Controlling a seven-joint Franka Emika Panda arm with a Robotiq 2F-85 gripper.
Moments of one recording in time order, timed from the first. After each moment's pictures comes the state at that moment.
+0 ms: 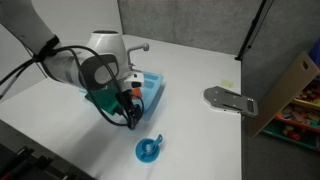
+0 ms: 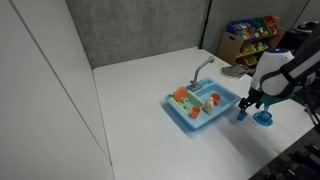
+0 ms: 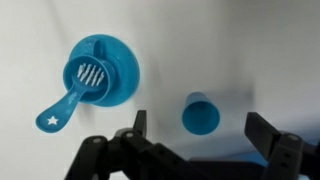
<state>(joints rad) -0.07 0.53 -0.15 -2.34 -0.14 2.78 0.19</state>
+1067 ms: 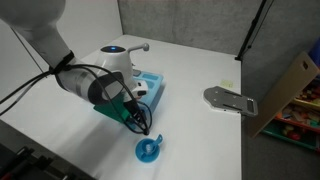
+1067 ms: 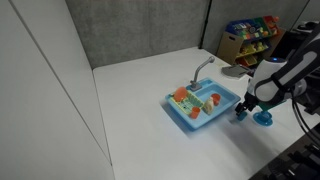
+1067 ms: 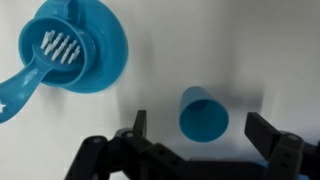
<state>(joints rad) -0.17 0.66 -0.07 -2.28 -0.09 2.91 -0.02</state>
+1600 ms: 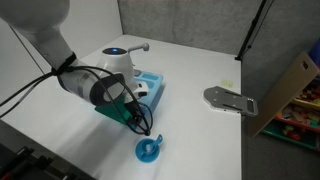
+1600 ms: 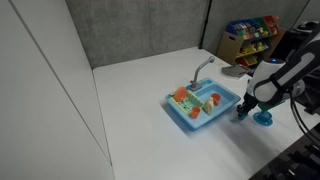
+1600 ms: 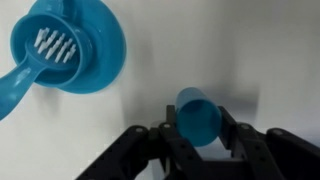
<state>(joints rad) -0.18 0.68 -0.05 -2.26 -0.09 2.91 -0.03</state>
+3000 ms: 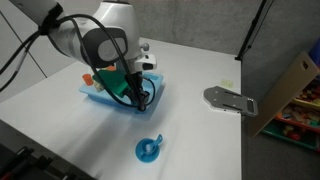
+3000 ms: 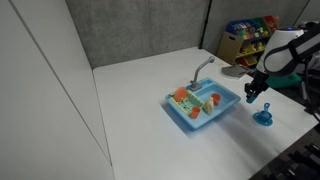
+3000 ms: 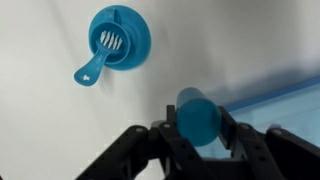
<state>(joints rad) -0.11 0.41 -0.15 -2.28 -0.03 2.66 0.09</state>
